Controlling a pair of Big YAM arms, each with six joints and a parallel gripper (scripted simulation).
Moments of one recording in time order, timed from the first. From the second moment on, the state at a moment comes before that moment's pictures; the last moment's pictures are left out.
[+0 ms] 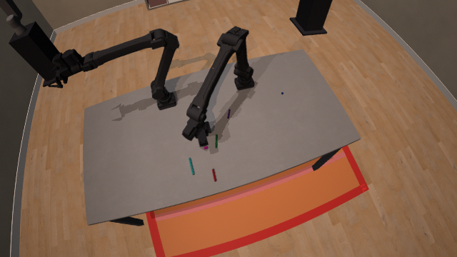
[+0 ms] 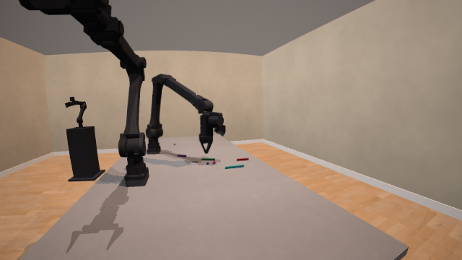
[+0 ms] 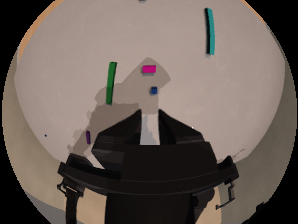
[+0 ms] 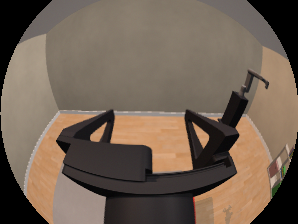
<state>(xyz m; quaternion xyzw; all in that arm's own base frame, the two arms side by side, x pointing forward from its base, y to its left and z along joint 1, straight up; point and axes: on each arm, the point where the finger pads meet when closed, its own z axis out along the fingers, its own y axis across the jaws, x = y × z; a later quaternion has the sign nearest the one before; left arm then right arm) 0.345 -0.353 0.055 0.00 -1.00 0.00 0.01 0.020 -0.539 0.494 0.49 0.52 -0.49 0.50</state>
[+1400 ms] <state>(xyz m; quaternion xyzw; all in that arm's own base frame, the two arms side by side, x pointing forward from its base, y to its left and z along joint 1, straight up) 0.352 -0.361 0.019 0.00 -1.00 0.00 0.00 0.020 -0.539 0.494 0.49 0.52 -0.49 0.50</state>
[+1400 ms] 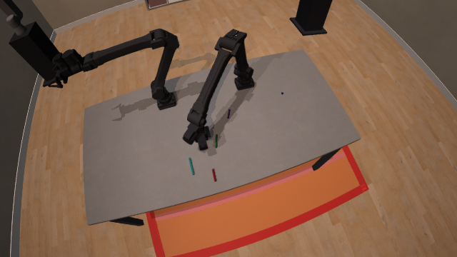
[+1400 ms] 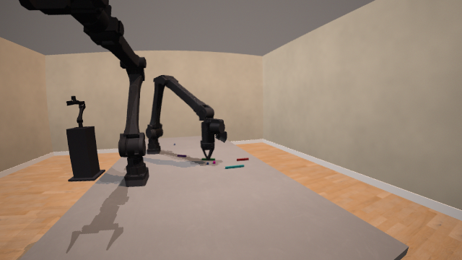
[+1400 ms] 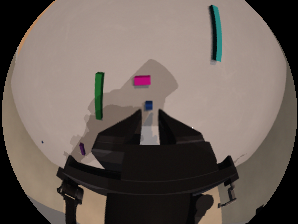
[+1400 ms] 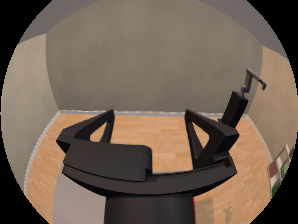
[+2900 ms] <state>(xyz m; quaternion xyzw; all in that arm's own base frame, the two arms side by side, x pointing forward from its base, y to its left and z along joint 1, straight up) 0.351 -0.360 0.011 0.00 -1.00 0.00 0.00 0.020 -0.539 0.494 0.49 0.52 -0.49 0.50</state>
